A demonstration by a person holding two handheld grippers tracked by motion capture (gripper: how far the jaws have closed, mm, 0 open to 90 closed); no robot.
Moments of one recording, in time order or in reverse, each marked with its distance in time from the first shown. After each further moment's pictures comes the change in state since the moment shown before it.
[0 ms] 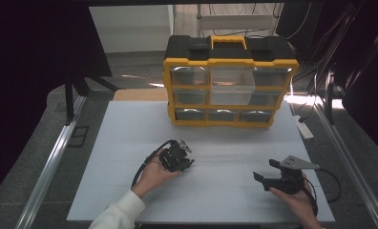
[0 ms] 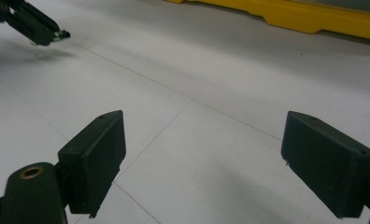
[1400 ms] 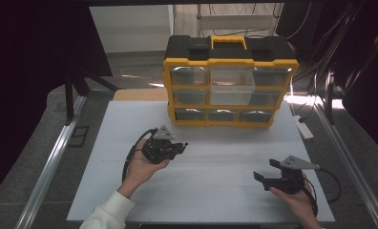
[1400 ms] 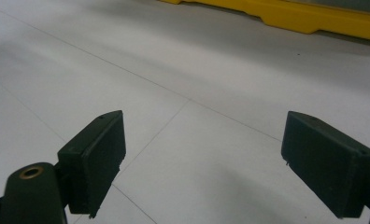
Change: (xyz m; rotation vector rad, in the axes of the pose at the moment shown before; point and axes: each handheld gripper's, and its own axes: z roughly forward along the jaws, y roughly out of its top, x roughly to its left) left arm 0.010 -0.004 -0.070 -0.289 0.015 -0.050; right arm -0.001 0.000 0.000 -0.005 -0.007 0.002
